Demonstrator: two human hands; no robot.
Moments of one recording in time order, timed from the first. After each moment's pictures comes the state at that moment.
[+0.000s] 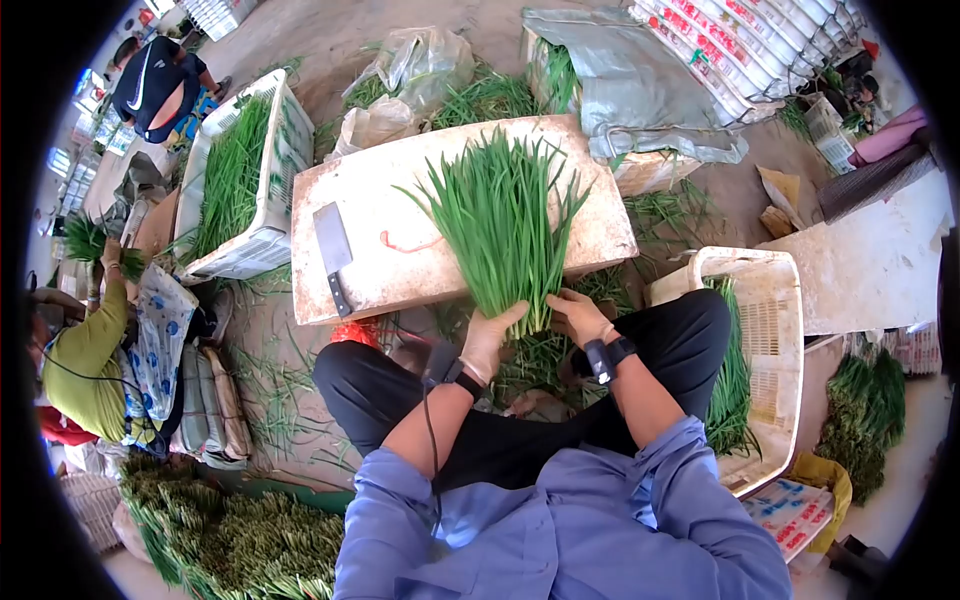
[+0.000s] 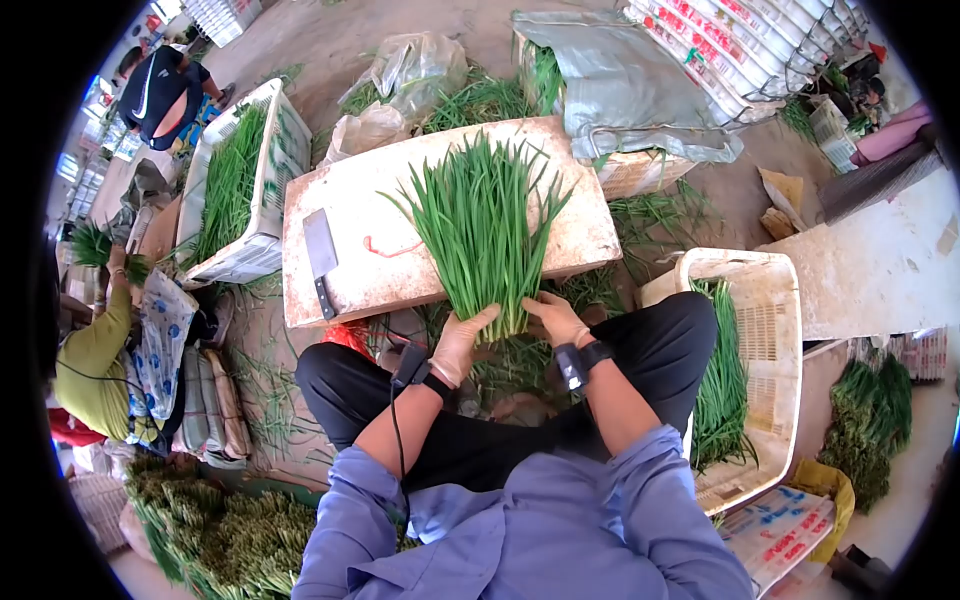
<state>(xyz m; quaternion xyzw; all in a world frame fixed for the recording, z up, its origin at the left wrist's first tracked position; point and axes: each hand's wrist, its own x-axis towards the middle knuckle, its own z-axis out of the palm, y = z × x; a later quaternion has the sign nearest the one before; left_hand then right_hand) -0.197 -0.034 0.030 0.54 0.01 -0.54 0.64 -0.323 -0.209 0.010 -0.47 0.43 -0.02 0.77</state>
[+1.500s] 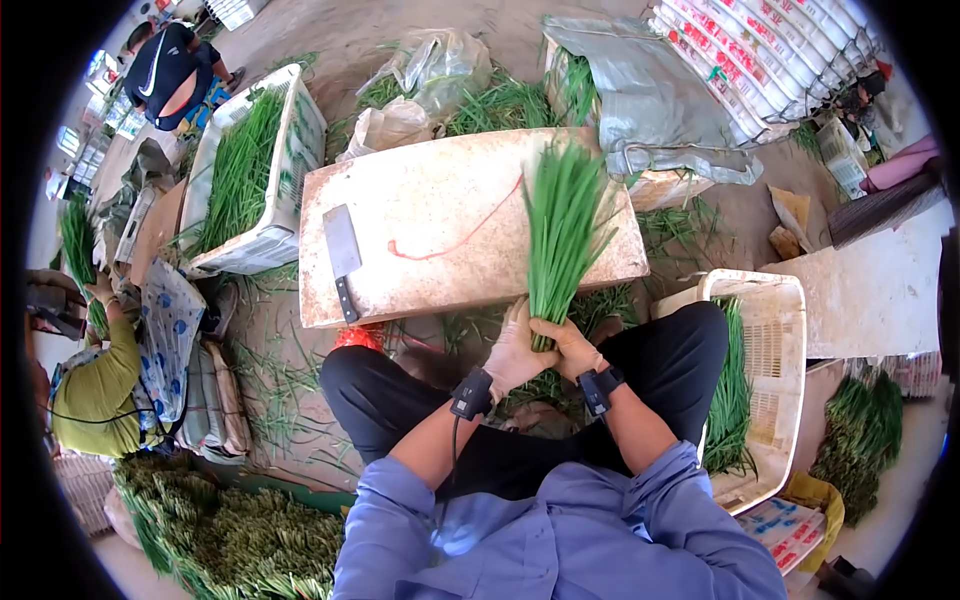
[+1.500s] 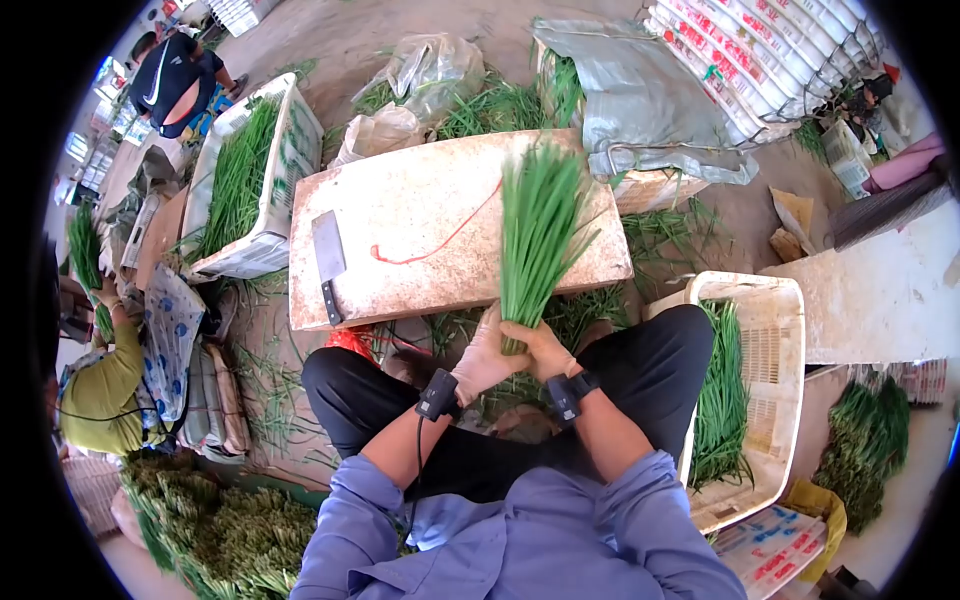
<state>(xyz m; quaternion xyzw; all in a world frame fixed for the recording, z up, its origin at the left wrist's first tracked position) -0.209 -0.051 0.018 0.72 -0.39 -0.25 0.52 -0.302 -0.171 0.028 -0.33 0.33 -0.02 0.88</state>
